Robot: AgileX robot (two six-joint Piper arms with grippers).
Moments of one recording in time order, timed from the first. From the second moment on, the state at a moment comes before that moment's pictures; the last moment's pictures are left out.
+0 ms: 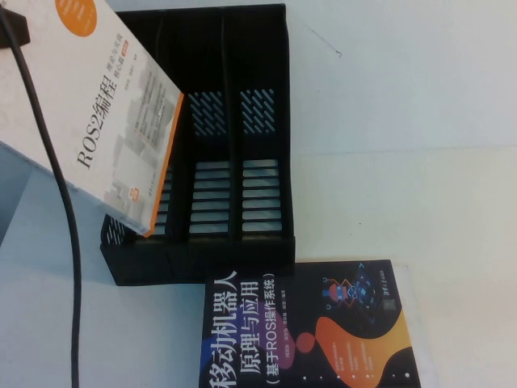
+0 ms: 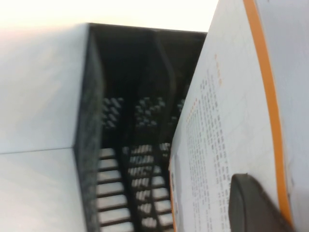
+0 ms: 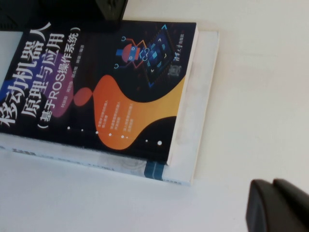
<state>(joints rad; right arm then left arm) 0.49 0.64 -0.60 0.00 0.86 0.32 0.06 1.25 -1.43 -0.71 0.91 0.35</state>
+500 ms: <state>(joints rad) 0.49 0.64 -0.60 0.00 0.86 0.32 0.06 1.39 -1.51 -0.63 0.86 0.35</state>
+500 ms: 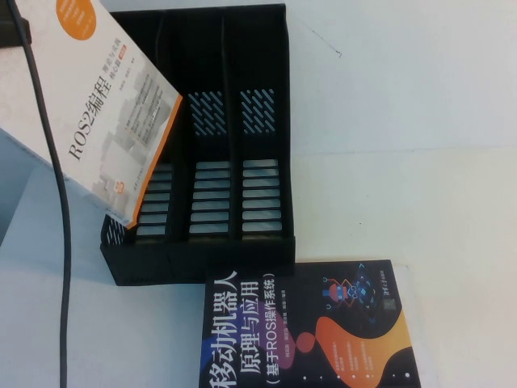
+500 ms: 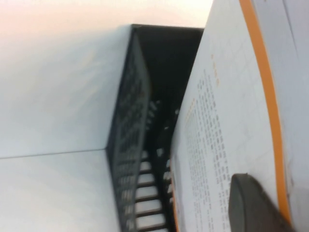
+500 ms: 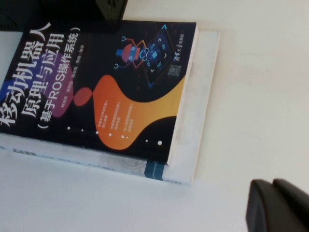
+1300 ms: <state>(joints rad) 0.49 0.64 -0.60 0.01 0.86 0.33 0.06 1.39 -1.54 -0.47 0.88 0.22</state>
